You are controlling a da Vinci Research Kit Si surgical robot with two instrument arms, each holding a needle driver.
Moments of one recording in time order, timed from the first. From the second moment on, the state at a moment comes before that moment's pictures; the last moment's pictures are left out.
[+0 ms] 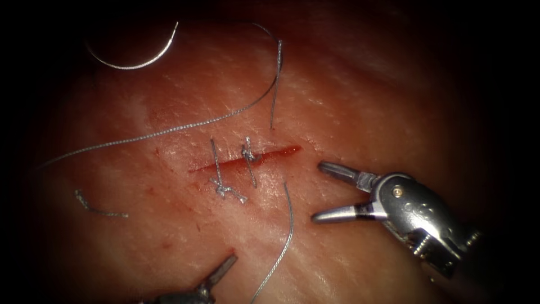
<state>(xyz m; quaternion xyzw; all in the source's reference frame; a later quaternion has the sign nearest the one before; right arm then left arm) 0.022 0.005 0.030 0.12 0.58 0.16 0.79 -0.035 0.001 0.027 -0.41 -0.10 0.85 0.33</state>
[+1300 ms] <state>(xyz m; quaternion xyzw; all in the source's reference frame) 0.024 0.004 0.027 0.07 0.52 -0.03 0.85 -0.034 0.008 0.029 -0.42 -0.06 0.87 0.26</state>
